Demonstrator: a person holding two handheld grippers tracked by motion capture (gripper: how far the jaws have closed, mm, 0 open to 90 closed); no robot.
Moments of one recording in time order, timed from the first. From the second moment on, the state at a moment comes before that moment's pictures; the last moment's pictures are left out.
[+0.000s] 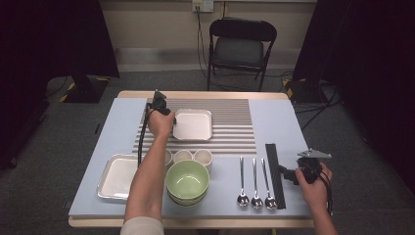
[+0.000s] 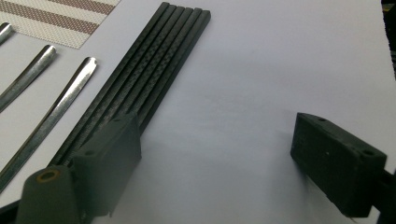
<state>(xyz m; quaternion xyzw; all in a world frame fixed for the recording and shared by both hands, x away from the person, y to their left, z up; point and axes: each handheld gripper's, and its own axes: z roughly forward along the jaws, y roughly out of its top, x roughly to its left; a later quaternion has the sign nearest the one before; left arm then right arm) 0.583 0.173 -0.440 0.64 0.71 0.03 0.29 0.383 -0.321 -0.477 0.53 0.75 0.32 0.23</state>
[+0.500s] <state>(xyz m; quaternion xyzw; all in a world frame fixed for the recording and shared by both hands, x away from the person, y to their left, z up) 0.582 0.173 -0.441 0.64 0.71 0.03 0.29 0.383 -0.321 -0.477 0.53 0.75 0.32 0.23</state>
